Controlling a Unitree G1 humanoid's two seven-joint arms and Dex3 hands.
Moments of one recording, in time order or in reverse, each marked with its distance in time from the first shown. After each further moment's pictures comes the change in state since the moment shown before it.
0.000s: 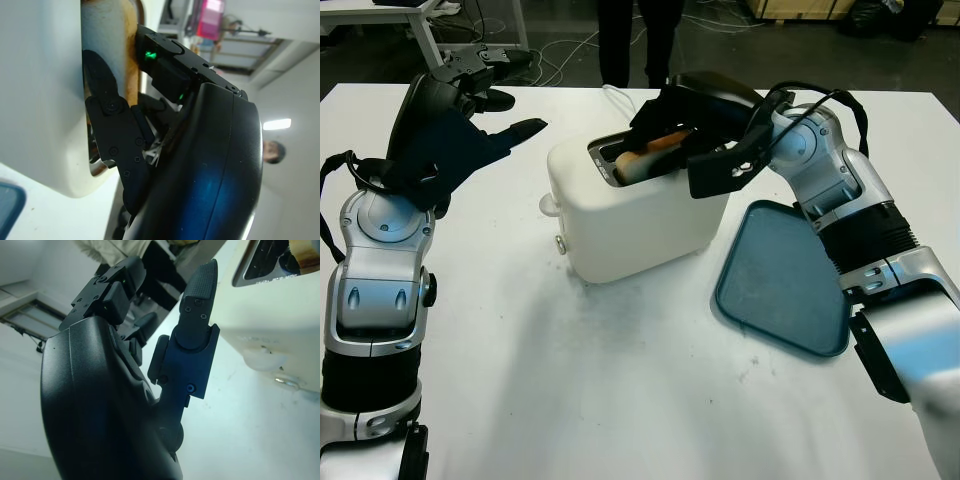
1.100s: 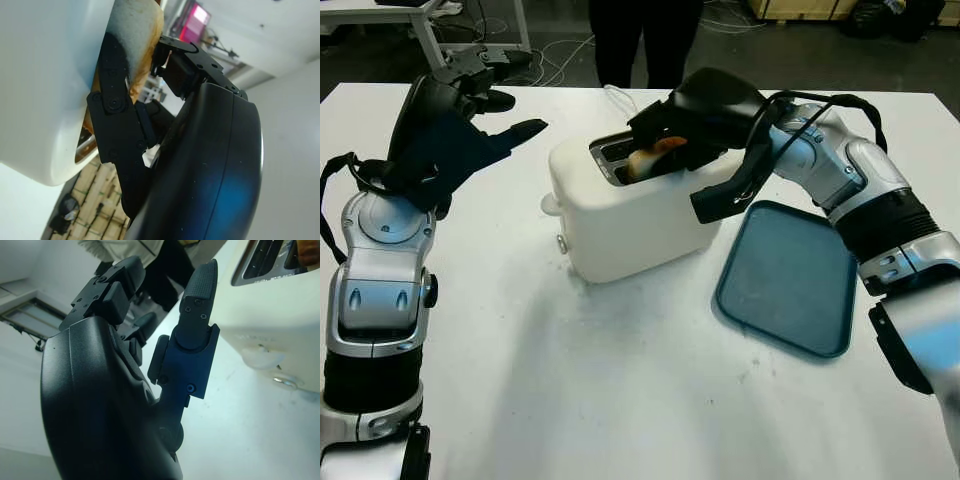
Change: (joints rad) left arm 0.002 -0.010 0.002 0.000 0.000 0.000 0.001; right arm -0.056 -0.083 0.096 0.149 -0.202 -0.263 -0.365
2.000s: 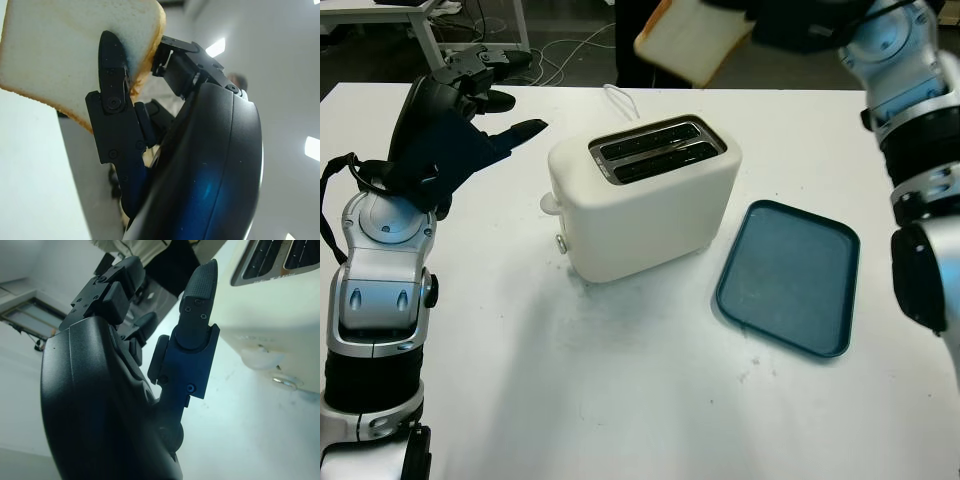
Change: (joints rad) left arm 0.000 -0.001 0.001 0.000 0.000 0.000 0.000; right arm -0.311 -0.029 -0.255 0.408 0.195 0.182 -0.117
